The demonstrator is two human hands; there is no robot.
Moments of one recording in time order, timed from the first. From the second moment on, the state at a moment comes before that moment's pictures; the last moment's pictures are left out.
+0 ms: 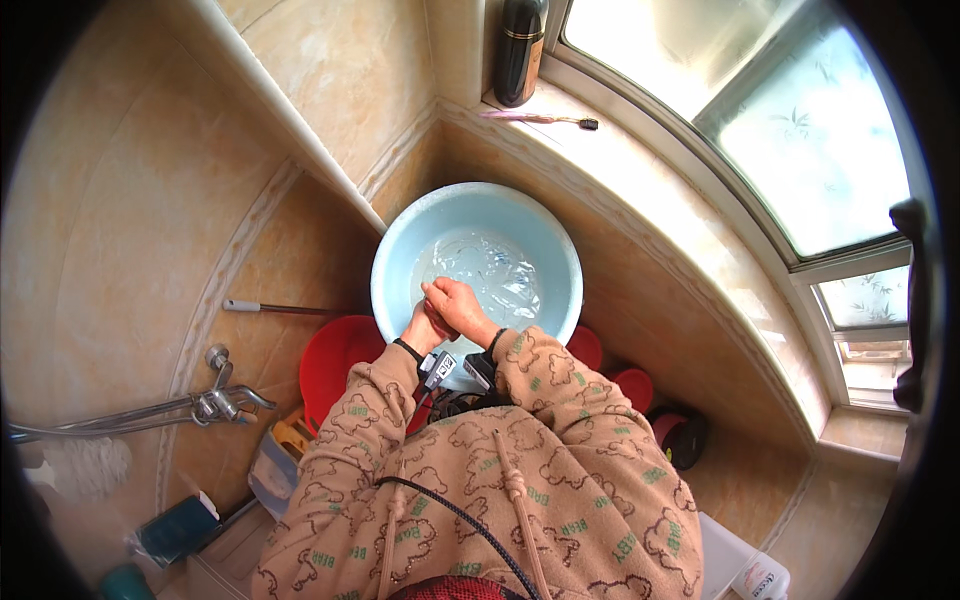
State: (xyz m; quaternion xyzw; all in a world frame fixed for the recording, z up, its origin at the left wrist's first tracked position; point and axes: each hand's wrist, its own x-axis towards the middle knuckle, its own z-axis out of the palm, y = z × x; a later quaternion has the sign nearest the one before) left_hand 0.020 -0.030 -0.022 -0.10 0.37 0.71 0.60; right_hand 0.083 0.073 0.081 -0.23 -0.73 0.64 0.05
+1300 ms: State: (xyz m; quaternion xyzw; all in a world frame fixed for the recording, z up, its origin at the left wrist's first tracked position) left_hand 0.029 -0.032 -0.023 -0.09 0.44 0.71 0.55; right_hand 0.104 0.078 0.079 -0.23 -0.55 0.79 -0.11
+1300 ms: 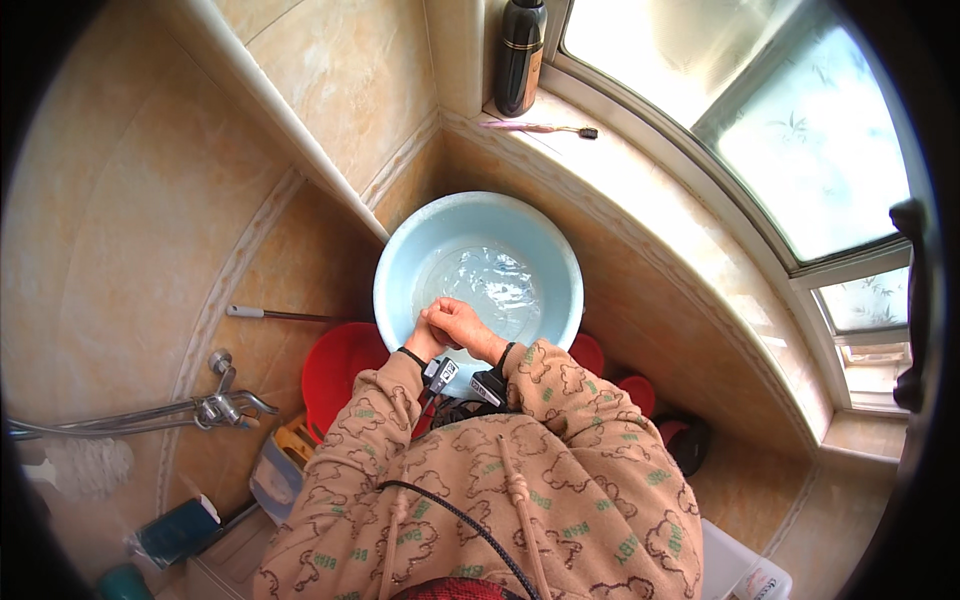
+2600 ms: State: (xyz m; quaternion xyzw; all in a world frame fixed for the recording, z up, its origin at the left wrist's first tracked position) left_hand 0.015 -0.006 0.026 -0.15 0.47 0.73 0.47; right_hand 0.092 0.139 0.053 -0.23 -0.52 0.82 -0.09
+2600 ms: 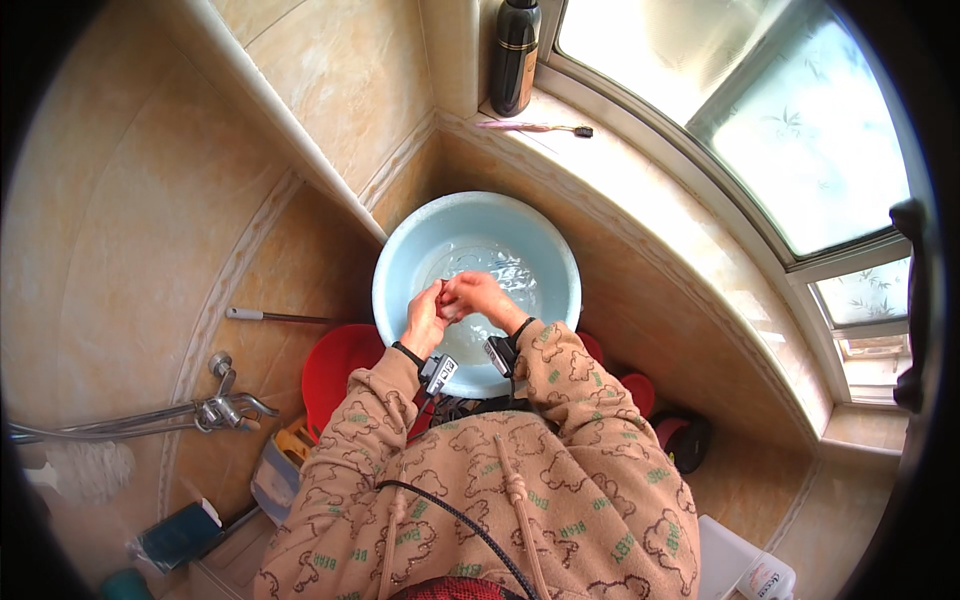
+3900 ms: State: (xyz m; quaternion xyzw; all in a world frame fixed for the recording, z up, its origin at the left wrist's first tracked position) left_hand 0.024 -0.007 0.006 -0.24 0.43 0.64 0.59; right_hand 0.098 0.104 0.007 -0.29 -0.56 0.77 -0.11
